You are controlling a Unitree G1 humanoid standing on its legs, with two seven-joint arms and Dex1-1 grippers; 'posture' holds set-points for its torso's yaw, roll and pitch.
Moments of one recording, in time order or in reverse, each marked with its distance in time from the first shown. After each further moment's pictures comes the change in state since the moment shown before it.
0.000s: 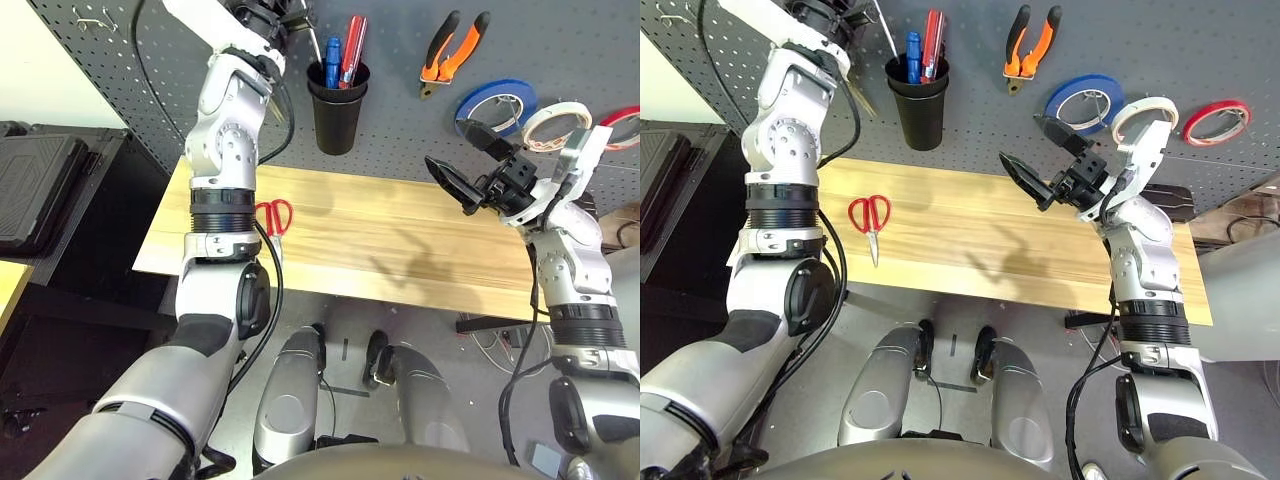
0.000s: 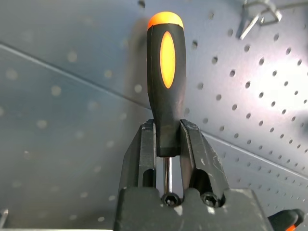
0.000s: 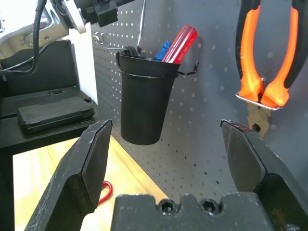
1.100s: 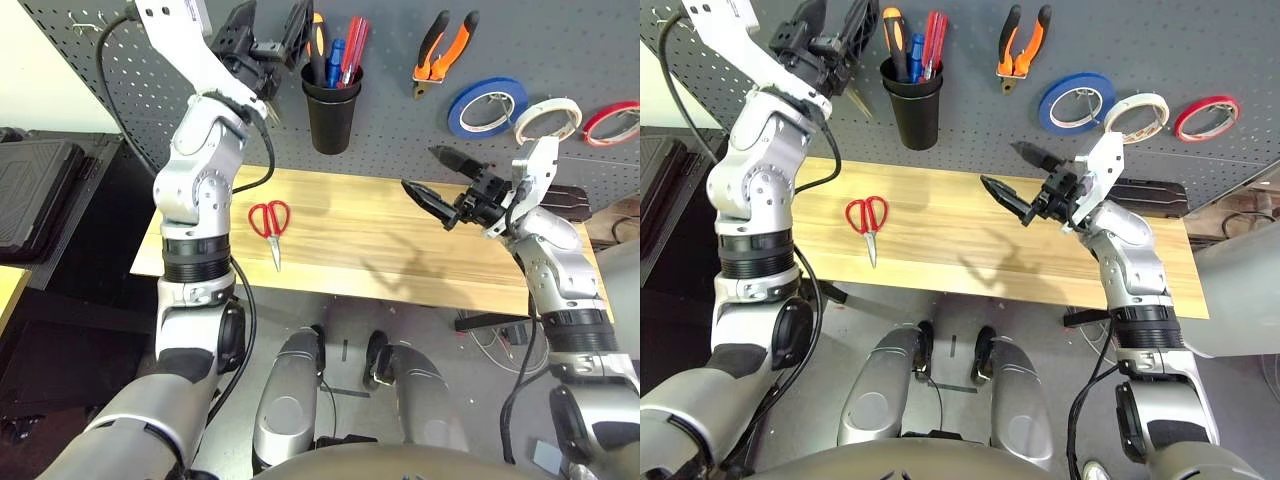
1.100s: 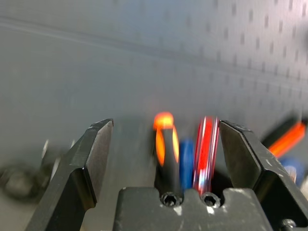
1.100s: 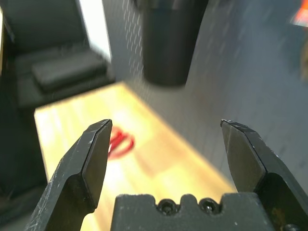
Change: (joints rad) left arm 0.381 0.174 -0.091 -0.607 0.042 0.356 0.071; right arm 0.065 -0.043 0.130 -0.064 -0.112 0.199 -0.036
